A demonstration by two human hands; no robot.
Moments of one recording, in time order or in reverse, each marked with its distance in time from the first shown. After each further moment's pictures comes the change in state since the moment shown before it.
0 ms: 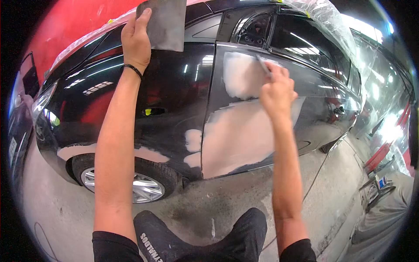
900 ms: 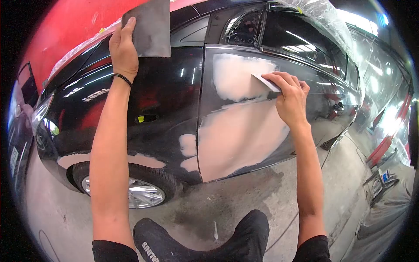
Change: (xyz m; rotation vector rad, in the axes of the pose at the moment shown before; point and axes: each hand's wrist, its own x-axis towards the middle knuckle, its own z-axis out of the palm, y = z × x) left_hand 0.000 0.000 0.001 0.053 0.041 0.005; right_hand 0.004 0.068 -0.035 -0.052 0.016 -0.477
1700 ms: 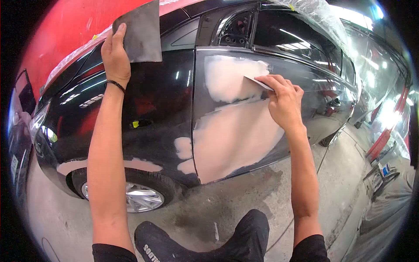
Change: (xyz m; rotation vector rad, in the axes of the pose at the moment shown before) left_hand 0.001 -0.001 0.002 -0.011 0.034 0.041; right_hand -0.005 -0.014 -0.009 0.044 -0.058 0.131
